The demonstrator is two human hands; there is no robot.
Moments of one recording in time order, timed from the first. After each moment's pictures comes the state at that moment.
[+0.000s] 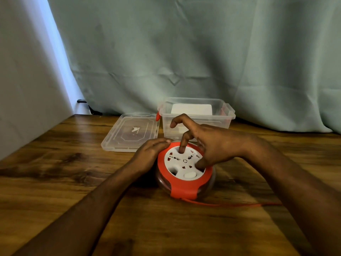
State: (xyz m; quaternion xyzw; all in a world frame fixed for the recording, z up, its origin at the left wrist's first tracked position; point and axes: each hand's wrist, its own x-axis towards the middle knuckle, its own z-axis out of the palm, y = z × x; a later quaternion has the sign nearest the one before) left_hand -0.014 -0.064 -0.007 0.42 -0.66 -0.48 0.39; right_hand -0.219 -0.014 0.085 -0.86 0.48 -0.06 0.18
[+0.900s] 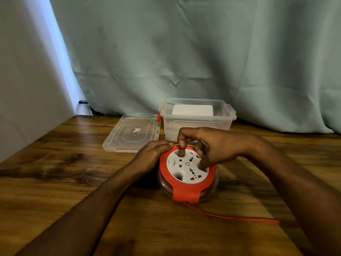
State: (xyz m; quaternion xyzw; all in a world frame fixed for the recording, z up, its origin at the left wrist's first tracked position) left_hand -0.014 -0.062 -0.004 0.41 -0.67 -0.49 0.38; right_hand -0.228 -0.019 0.082 -0.85 0.46 -0.06 0.26
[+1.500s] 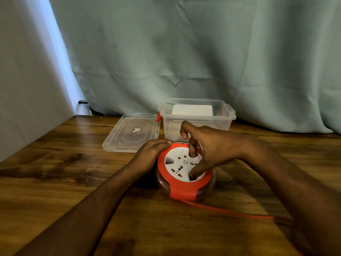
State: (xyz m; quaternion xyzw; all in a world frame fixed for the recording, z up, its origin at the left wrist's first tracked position) left_hand -0.014 -0.060 -0.005 0.41 -0.66 -0.48 0.40; right_hand -0.218 -0.012 0.083 -0.86 0.49 -0.05 0.15
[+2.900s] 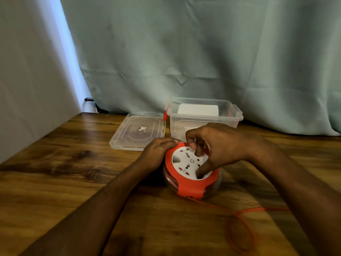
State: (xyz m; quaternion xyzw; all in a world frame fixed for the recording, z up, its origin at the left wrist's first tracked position) left_hand -0.013 -0.066 -0.007 0.42 -0.68 -0.44 0.40; right_hand -0.212 -0.012 0.089 -0.87 0.49 -0.02 0.03
